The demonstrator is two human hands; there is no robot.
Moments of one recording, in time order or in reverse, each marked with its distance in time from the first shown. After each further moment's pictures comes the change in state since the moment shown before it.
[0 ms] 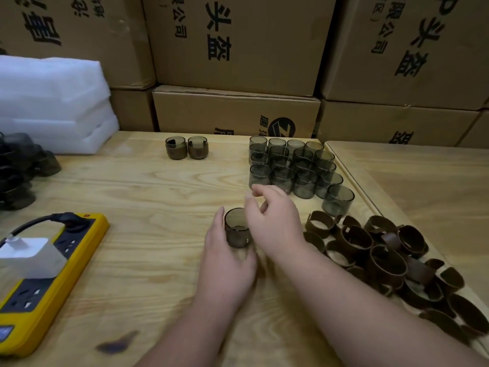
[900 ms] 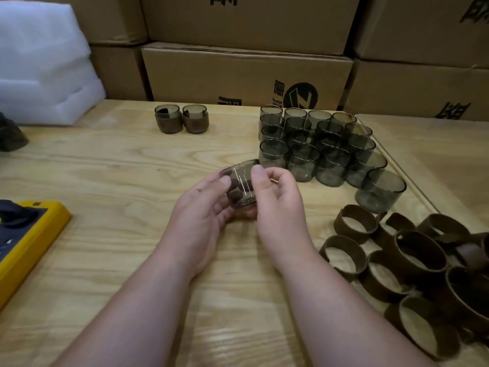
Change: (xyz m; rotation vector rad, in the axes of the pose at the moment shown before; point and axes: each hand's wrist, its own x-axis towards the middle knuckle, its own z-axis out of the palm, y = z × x) left_hand 0.093 -0.011 -0.003 -0.973 -0.202 -0.240; right_hand 0.025 0.033 0.053 0.769 -0.005 0.234
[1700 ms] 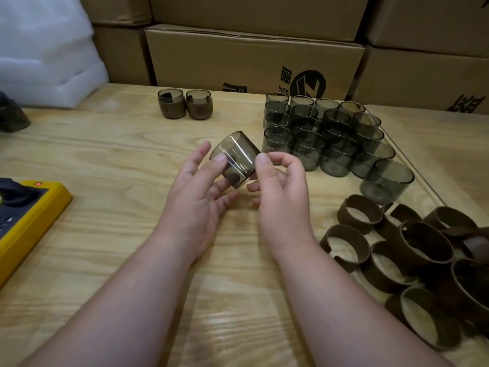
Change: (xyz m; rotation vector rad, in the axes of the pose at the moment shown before) left_hand 0.000 0.002 0.000 -0.103 0.063 0.055; right_hand -0.006 -0.001 -0.001 0.033 0.018 -0.053
